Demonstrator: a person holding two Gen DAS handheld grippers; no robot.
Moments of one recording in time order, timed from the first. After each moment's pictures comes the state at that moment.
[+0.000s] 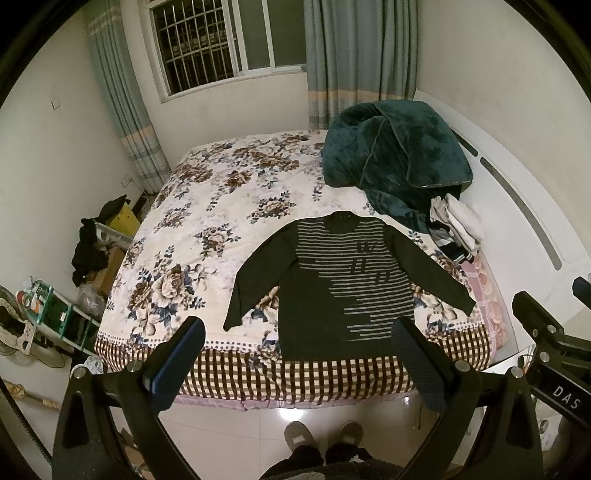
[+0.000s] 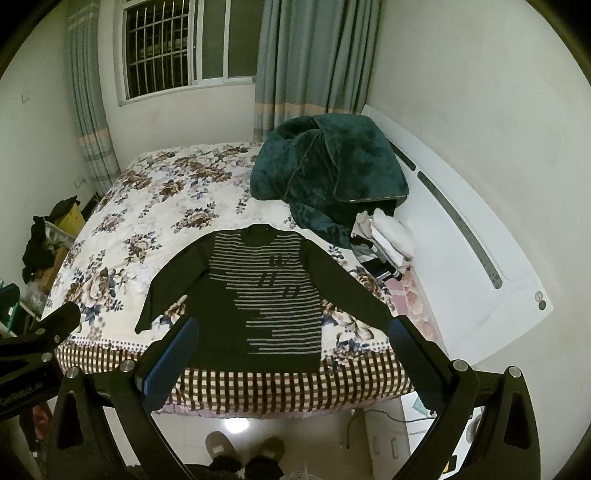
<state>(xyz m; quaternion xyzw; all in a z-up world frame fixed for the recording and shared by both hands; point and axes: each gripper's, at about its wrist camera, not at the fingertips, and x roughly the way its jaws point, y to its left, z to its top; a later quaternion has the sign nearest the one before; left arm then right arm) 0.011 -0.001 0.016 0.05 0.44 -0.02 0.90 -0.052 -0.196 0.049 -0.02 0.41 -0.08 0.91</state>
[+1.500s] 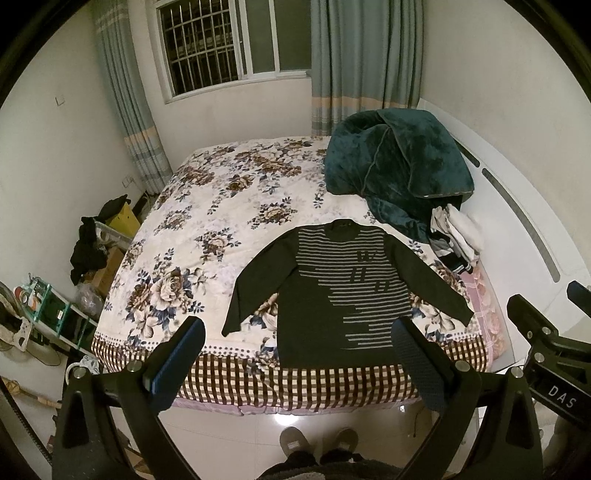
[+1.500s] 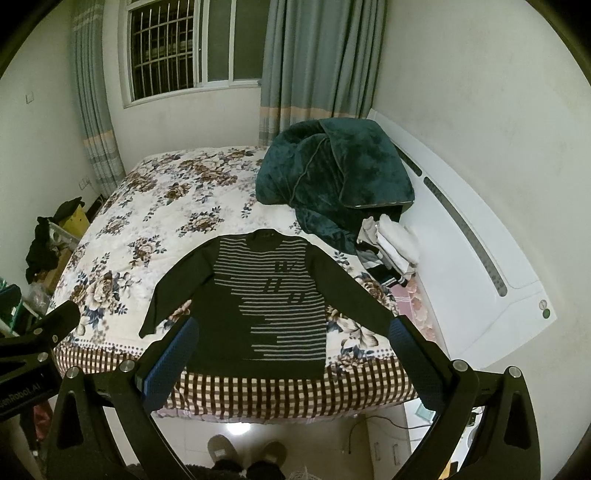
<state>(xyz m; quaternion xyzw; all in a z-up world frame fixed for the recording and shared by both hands) 0.024 0.000 0.028 0.04 0.44 -0.02 0.90 -0.039 -0.191 0.053 -0.02 0.41 -0.07 0.91</state>
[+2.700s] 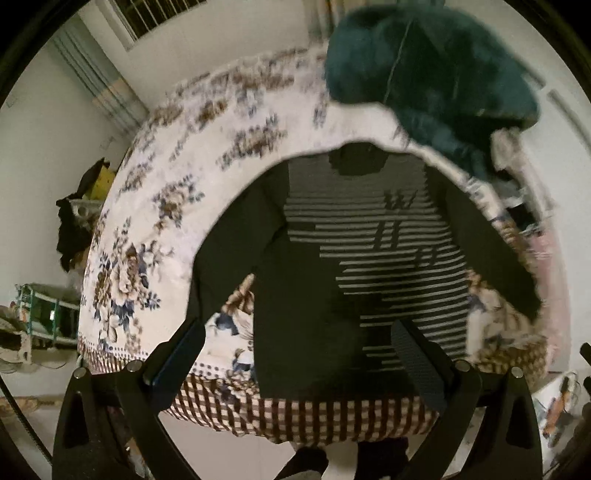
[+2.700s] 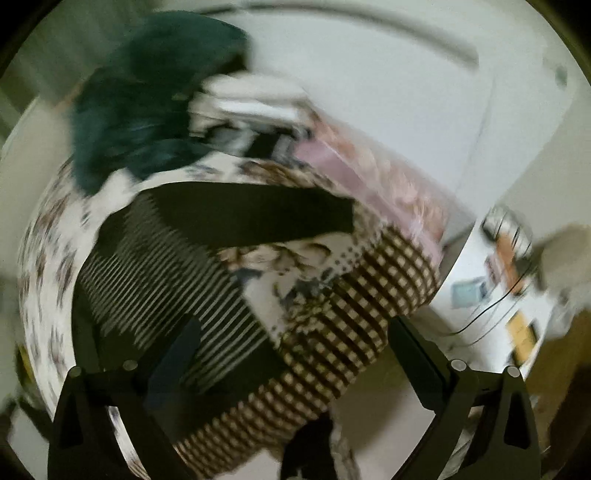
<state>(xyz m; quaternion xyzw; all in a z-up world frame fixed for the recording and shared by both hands) 0.291 -0.116 -0.247 0.10 0.58 0.03 0.81 0.109 -0.551 -0.324 0.33 0.53 -0.31 0.72</state>
